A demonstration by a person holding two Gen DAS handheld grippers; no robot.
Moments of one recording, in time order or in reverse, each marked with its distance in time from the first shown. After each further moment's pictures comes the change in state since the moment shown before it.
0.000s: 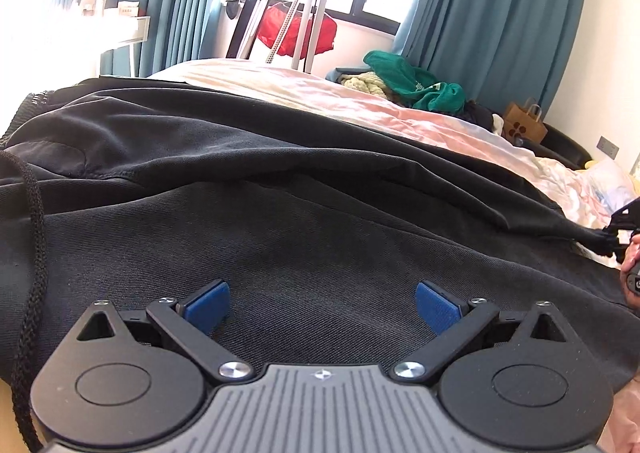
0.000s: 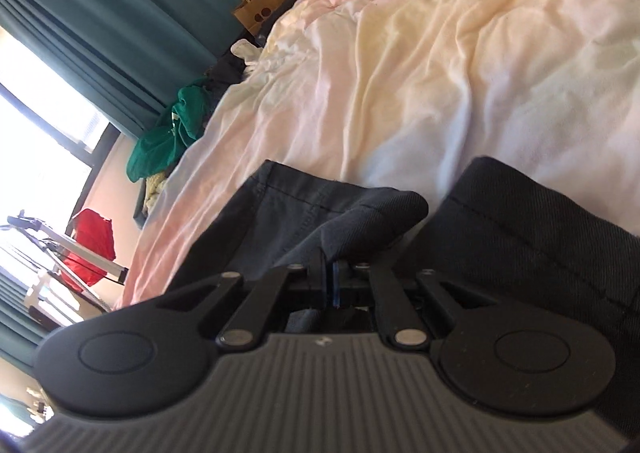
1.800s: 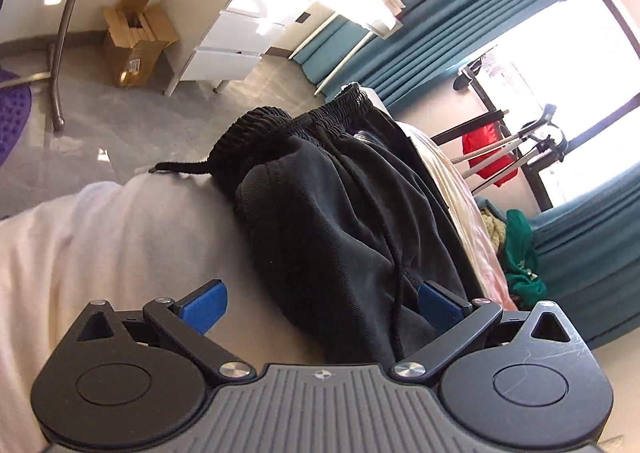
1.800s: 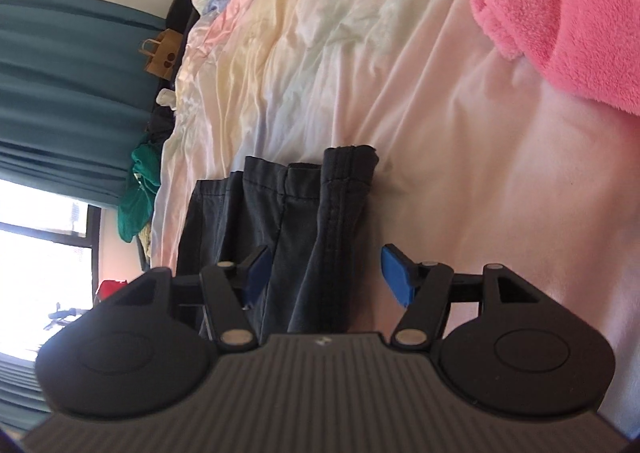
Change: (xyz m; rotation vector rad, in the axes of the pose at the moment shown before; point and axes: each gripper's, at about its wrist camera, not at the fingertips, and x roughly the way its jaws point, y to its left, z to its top) left arm -0.168 0.256 0.005 -0.906 -0.065 0.089; right arm -0.197 -0.144 -0.044 0.478 0.117 -0.103
